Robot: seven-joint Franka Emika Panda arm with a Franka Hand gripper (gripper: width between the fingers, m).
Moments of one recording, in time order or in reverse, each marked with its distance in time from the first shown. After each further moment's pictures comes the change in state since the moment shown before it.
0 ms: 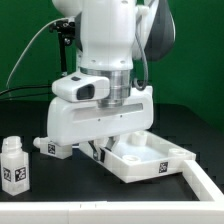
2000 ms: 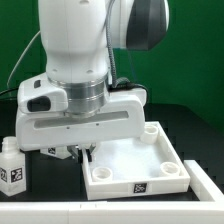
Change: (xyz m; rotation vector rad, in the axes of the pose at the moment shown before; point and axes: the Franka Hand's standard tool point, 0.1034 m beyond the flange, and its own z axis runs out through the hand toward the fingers) arm 0.013 0.047 -0.008 0.144 -0.207 0.380
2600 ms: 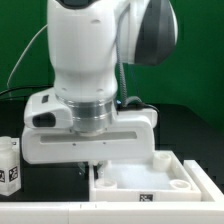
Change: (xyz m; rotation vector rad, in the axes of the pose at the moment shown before) arm 0.029 -0.011 0.018 -0.008 0.011 0.137
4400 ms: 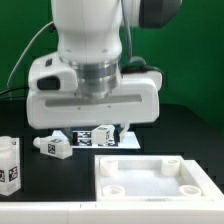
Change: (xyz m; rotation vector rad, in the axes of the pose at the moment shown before) arm -0.036 -0.006 -0.052 0.018 -0.061 -0.027
